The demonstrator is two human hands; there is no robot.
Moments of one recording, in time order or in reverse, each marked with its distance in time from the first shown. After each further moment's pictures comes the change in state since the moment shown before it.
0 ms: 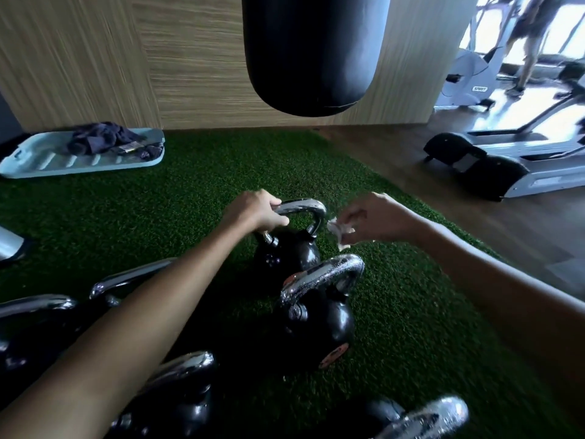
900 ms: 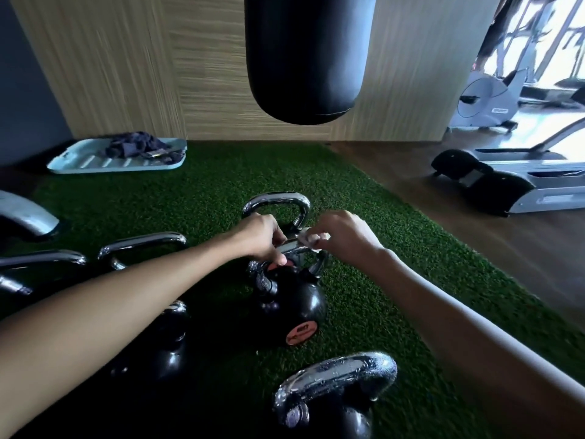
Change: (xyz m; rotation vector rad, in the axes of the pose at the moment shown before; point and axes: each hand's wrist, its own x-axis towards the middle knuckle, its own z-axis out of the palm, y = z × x) left_hand -0.110 0.064 0.034 0.063 -0.126 0.088; right_hand -0.064 0.003 0.042 -0.159 0.195 -0.216
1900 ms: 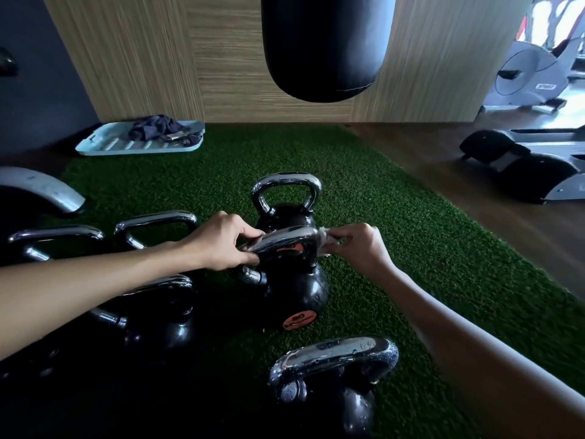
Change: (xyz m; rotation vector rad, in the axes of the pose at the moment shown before) left_hand -0.080 -0.031 0.008 -0.097 0.156 0.075; right_hand -0.043 0.023 0.051 0.494 0.099 0.240
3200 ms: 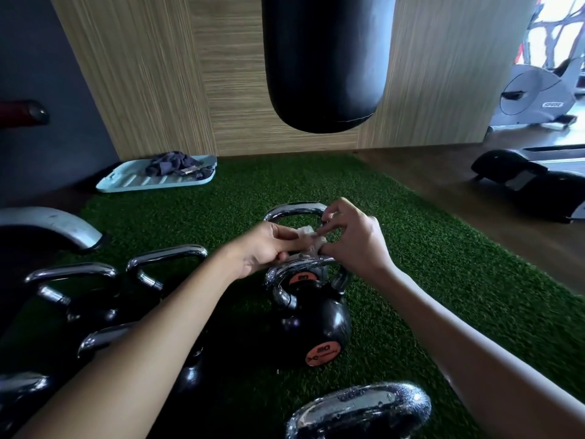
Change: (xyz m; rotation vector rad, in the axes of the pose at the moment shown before) left_hand 0.060 0.026 0.004 -1.007 -0.127 -0.245; right_hand 0.038 -0.063 -0.007 0.002 0.188 -0.204
